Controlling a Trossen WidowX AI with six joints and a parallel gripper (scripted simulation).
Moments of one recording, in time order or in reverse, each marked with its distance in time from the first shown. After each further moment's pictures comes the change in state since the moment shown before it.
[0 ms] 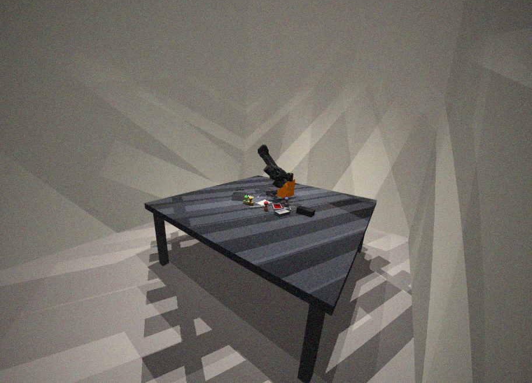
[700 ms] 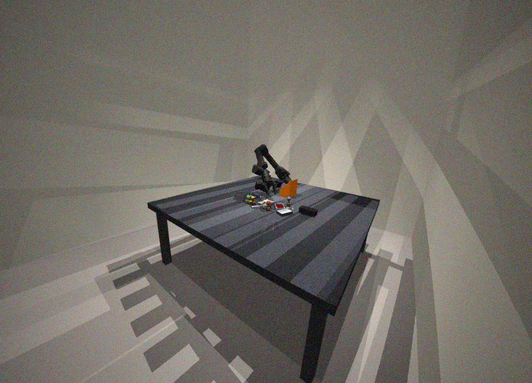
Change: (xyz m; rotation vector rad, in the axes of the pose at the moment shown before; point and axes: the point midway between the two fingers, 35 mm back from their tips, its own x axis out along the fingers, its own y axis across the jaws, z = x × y) arm 0.009 0.129 0.116 0.197 -0.881 0.013
